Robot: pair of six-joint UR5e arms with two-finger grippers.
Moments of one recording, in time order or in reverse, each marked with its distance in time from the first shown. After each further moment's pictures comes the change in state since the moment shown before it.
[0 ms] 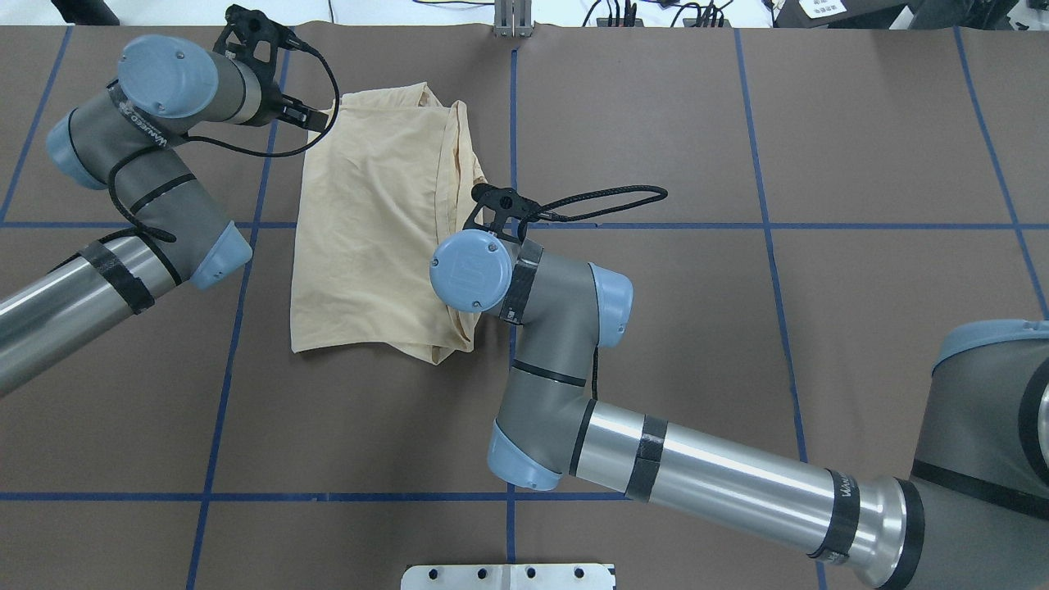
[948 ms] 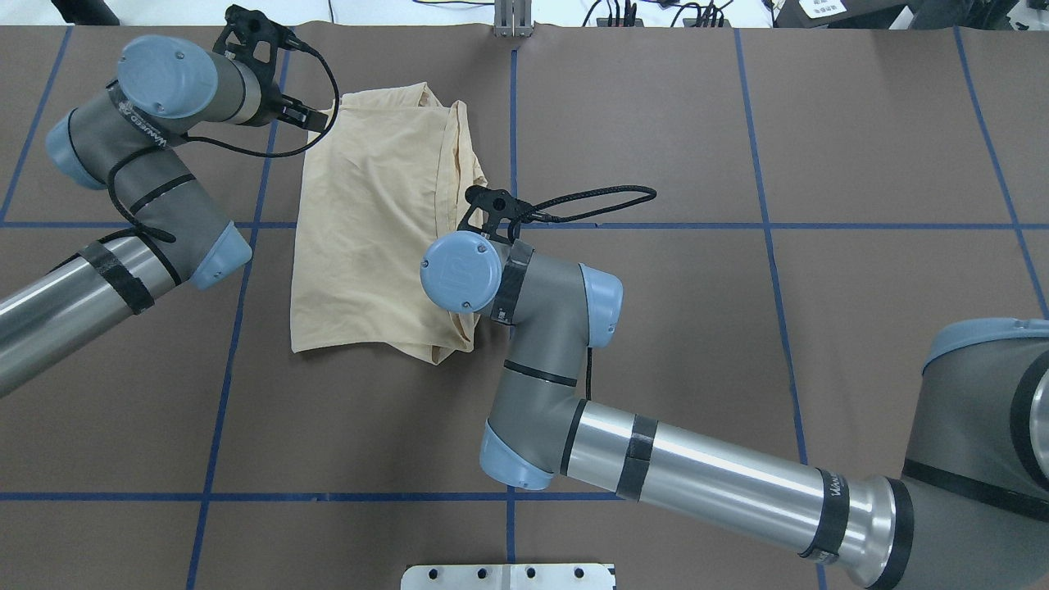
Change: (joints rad) left arm 0.000 0.001 -0.002 0.000 0.000 0.000; right arm -0.003 -0.001 -0.003 -0.011 -0.002 -0.006
